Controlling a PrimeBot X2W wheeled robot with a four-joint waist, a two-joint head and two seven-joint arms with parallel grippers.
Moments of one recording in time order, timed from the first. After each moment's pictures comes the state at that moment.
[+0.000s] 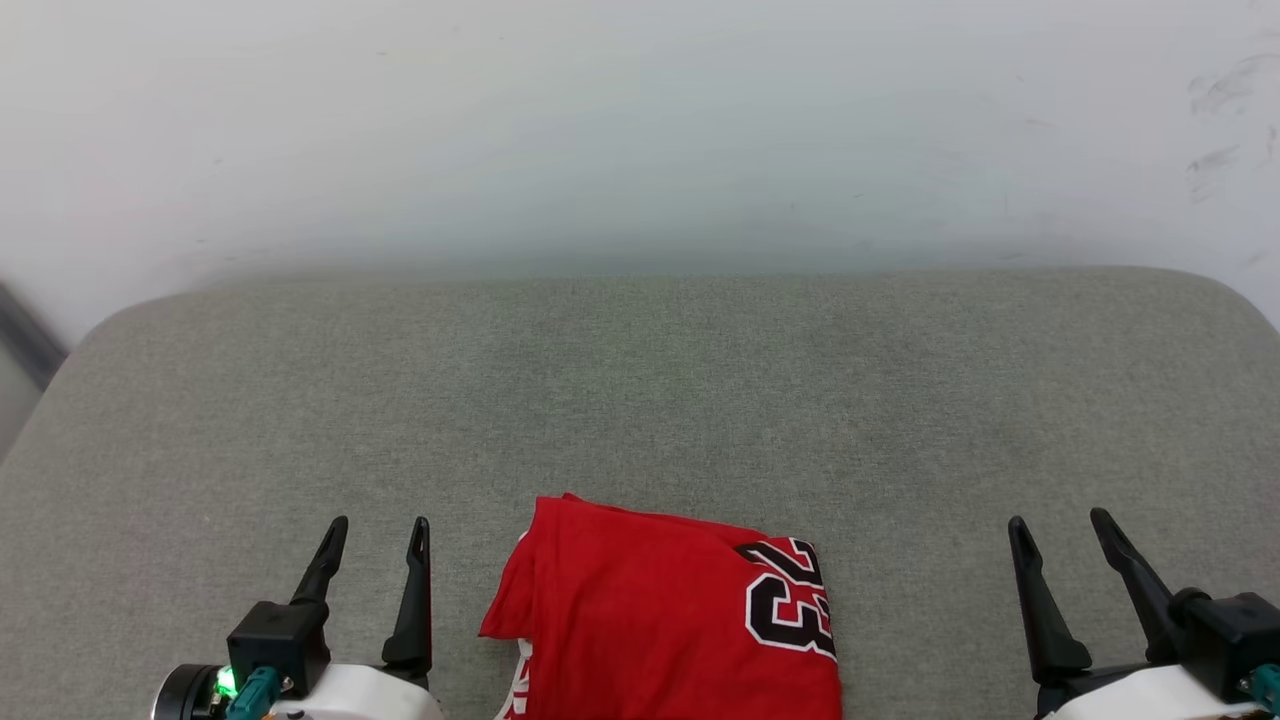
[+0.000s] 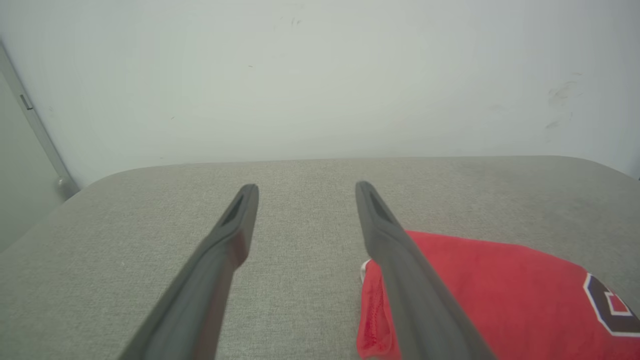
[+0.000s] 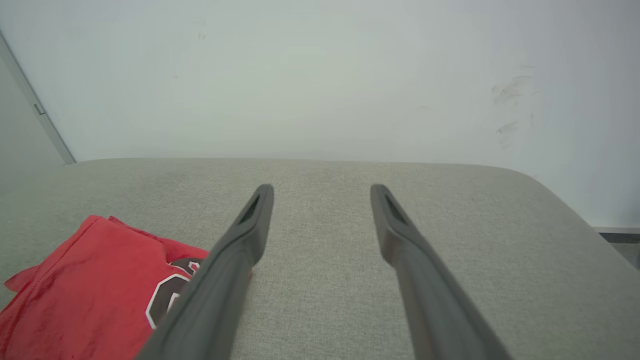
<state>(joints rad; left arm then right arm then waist) 0.00 0.40 -0.40 0.05 -0.49 0.27 -0.25 0.17 -0.07 -0.03 -0.16 0.13 0.13 0.00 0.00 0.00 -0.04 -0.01</state>
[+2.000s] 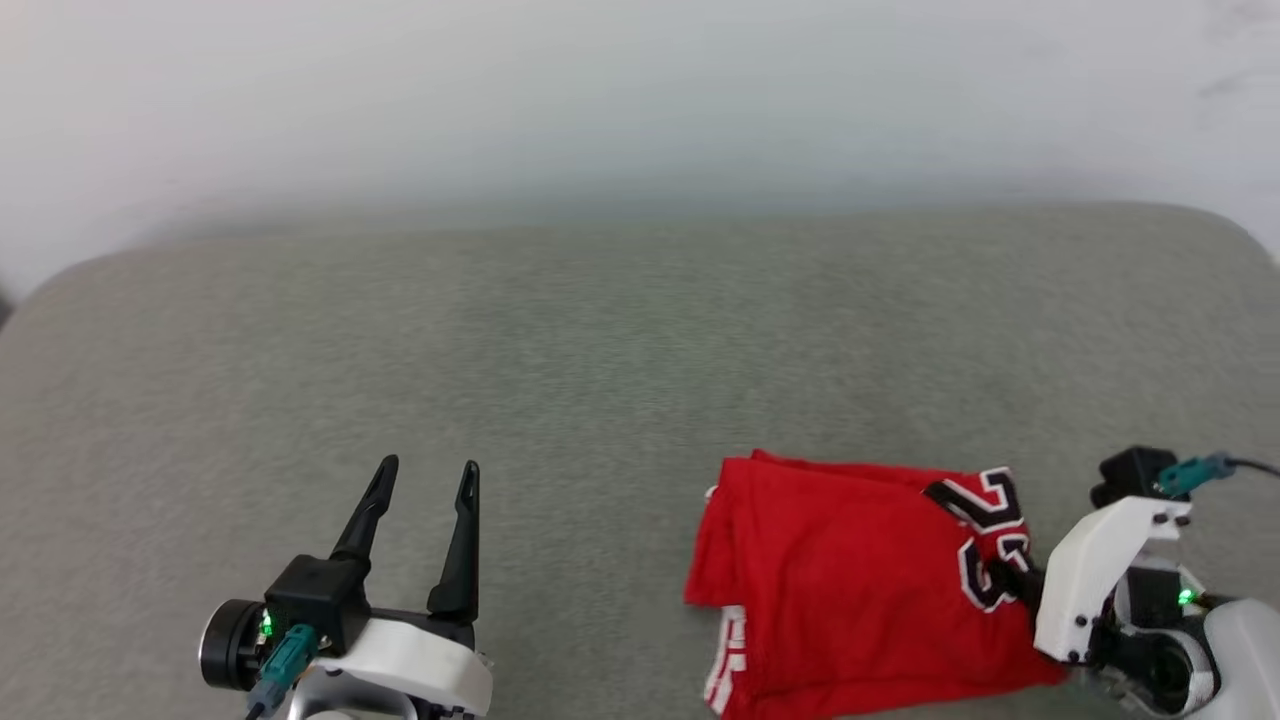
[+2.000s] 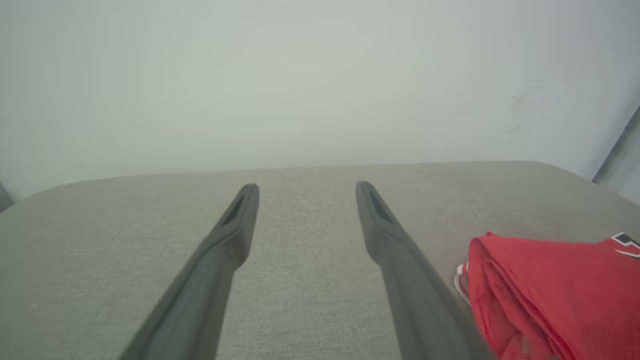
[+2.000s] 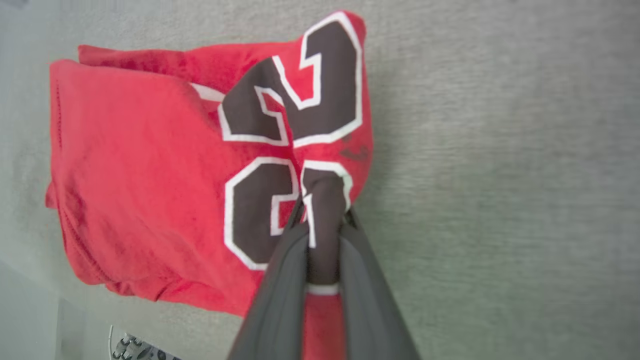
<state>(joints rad) -0.07 0.30 -0.37 0.07 -0.41 0.17 -0.26 -0.23 -0.25 0.08 0.41 0.63 0.13 0.67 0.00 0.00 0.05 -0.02</state>
